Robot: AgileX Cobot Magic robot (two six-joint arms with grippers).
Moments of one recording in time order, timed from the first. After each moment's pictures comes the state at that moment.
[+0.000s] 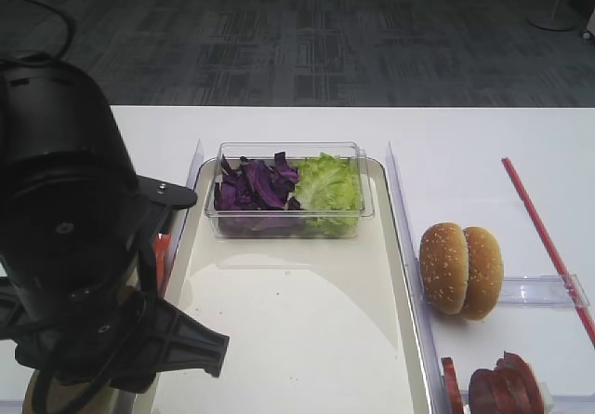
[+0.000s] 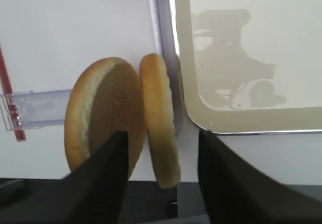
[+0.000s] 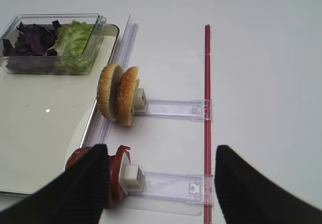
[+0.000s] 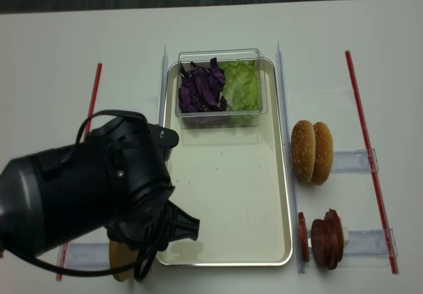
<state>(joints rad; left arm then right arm) -0.94 1.47 -0.90 0.27 1.13 -0.93 -0.02 -0.02 -0.49 0.18 1.11 -0.07</state>
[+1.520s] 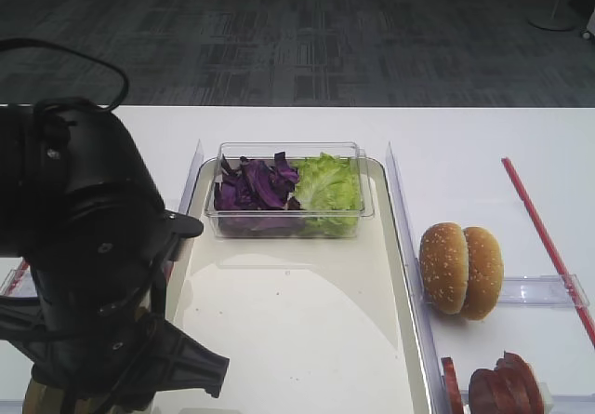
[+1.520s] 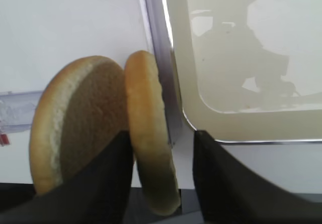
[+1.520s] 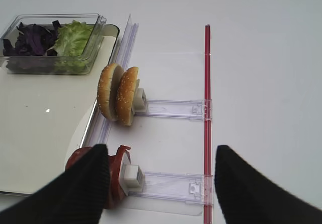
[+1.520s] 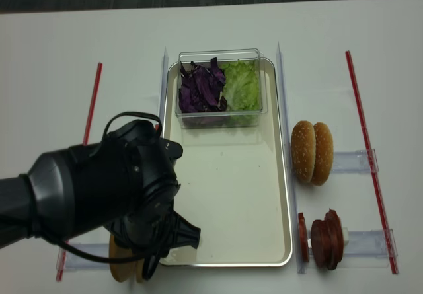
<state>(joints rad) -0.90 1.55 -0.87 0.23 1.06 -0.87 -0.02 -0.02 -0.49 0.18 1.11 -0.07</state>
